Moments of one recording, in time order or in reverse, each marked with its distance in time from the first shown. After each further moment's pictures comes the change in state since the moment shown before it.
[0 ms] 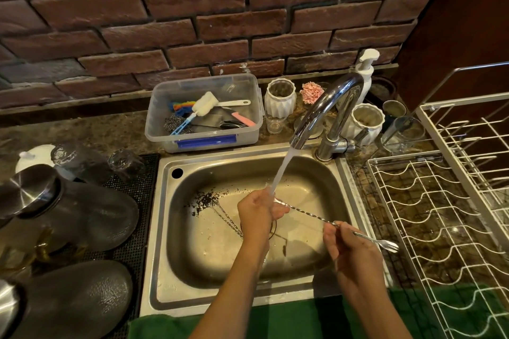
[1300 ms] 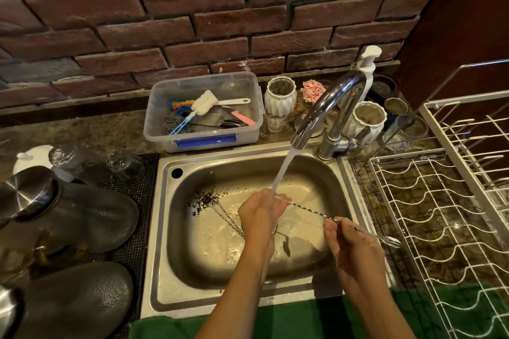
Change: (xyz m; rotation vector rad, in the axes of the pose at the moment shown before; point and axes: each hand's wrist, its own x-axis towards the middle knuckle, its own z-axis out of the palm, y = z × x) left_hand -0.006 0.002 0.005 -0.212 0.025 -0.105; right_hand 0.007 0.001 0.005 0.016 -0.023 -0.015
